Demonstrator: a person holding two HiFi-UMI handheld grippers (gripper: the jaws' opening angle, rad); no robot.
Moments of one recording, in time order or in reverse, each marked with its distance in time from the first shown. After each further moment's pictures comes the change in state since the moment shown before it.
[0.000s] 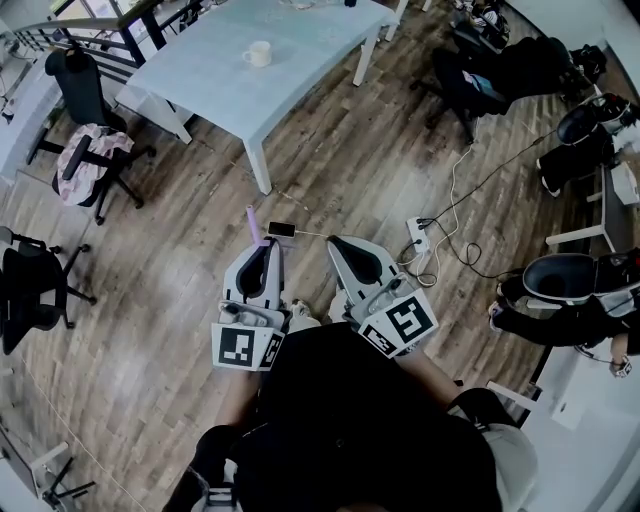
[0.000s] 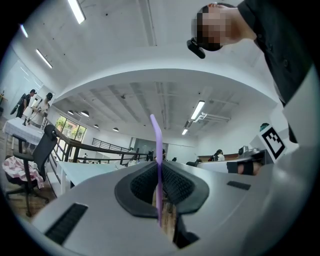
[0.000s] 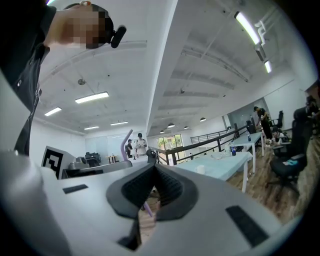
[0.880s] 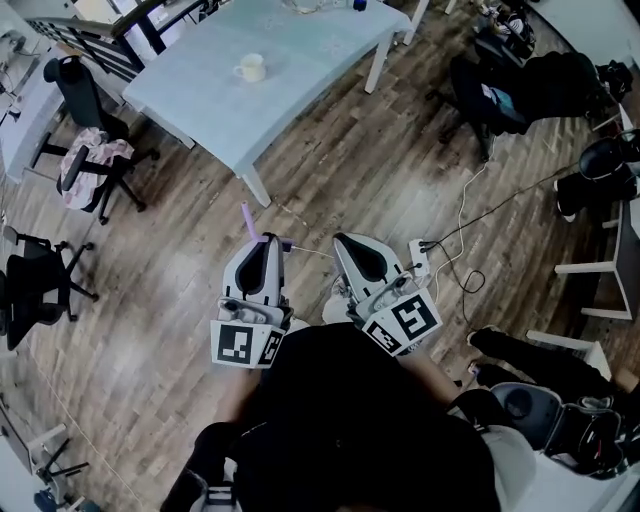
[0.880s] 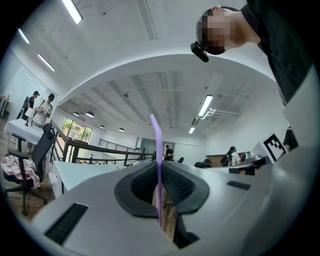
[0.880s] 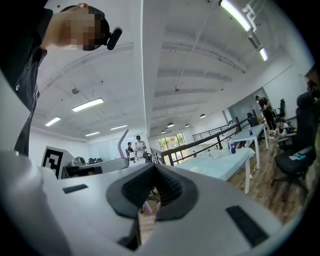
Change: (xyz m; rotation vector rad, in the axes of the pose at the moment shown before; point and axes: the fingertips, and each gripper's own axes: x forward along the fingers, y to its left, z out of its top) left arm 0.159 -0.013 -0.015 0.003 -0.001 0.084; right arm 0.037 -0.166 0.022 0.073 -0.003 0.050
